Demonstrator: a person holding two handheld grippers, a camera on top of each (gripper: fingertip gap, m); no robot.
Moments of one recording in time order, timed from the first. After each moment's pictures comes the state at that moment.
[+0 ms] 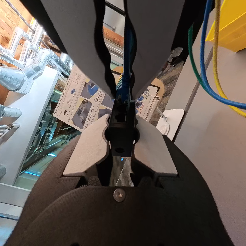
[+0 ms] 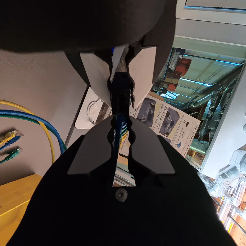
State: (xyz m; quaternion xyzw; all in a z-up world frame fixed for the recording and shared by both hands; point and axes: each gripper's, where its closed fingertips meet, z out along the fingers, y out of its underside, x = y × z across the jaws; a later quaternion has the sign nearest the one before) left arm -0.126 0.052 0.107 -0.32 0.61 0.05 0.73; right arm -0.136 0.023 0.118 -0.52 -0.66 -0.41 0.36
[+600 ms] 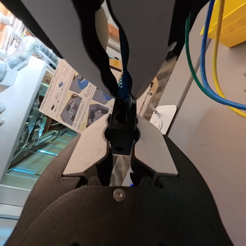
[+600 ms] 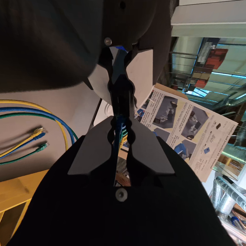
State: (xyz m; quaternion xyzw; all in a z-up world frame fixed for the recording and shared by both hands) left arm -0.118 0.060 0.090 -0.35 0.62 0.04 0.70; right arm -0.128 0.029 0.101 -0.58 -0.66 -0.34 0.32
